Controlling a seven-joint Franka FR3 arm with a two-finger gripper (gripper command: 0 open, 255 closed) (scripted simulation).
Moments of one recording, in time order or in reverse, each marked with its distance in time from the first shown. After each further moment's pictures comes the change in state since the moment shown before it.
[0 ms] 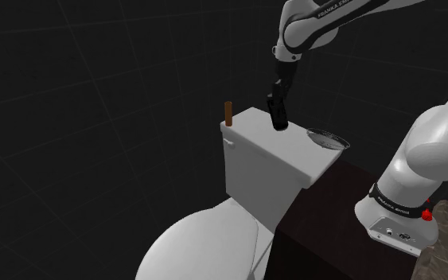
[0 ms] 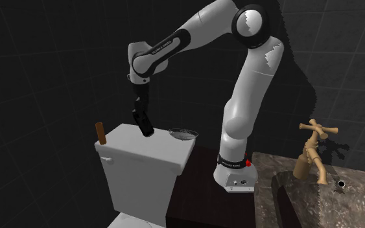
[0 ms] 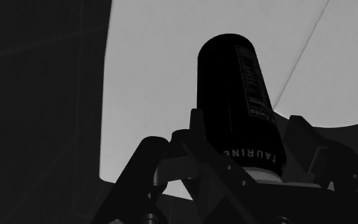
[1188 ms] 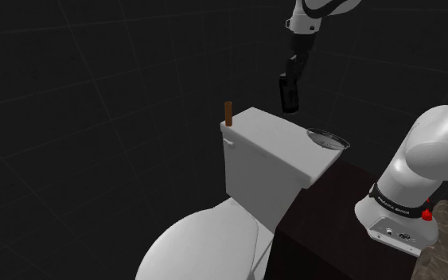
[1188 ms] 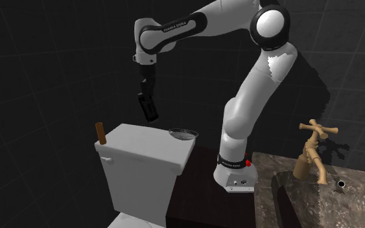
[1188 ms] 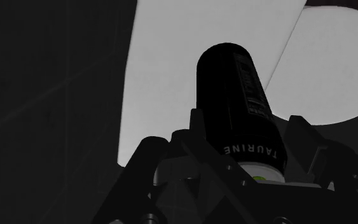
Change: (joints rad) arm -0.016 -0.173 -0.004 0.071 -0.022 -0.243 -0.014
